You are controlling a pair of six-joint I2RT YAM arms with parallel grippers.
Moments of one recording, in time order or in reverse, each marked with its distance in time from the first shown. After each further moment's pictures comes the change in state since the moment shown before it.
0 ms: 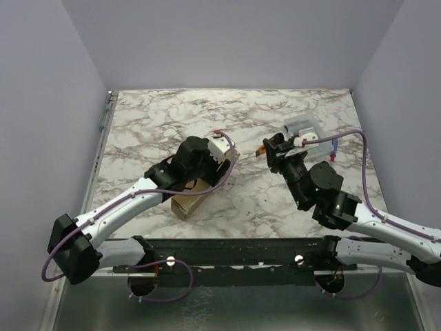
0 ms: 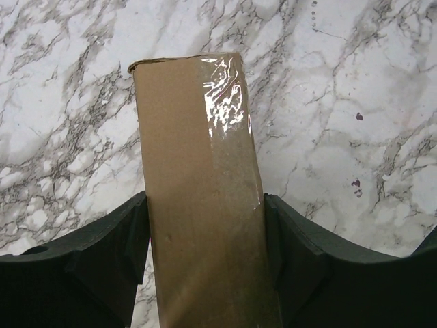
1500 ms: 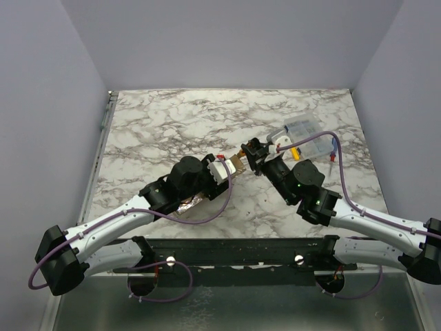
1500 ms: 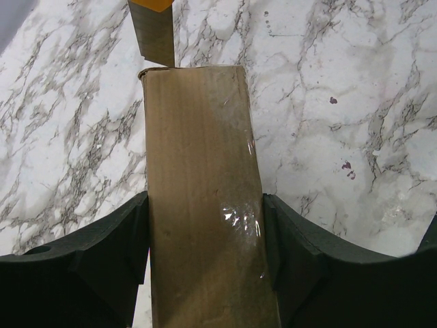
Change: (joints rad) left arm -0.104 -0.173 -0.230 0.195 0.035 0.196; right arm -0.067 0.117 -0.083 0.198 -0.333 -0.096
